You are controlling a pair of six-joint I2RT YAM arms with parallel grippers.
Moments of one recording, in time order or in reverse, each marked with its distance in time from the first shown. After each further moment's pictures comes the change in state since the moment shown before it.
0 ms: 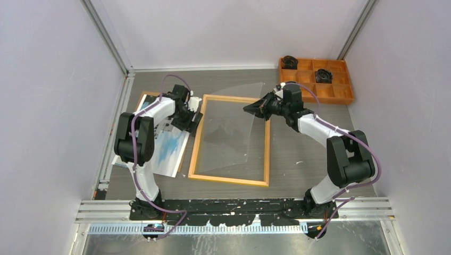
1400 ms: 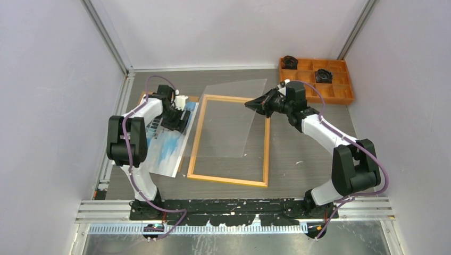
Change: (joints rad) left arm 0.150 -0.045 -0.049 0.013 0.054 0.026; right arm 0.007 -0.095 0.034 -0.082 0.066 0.050
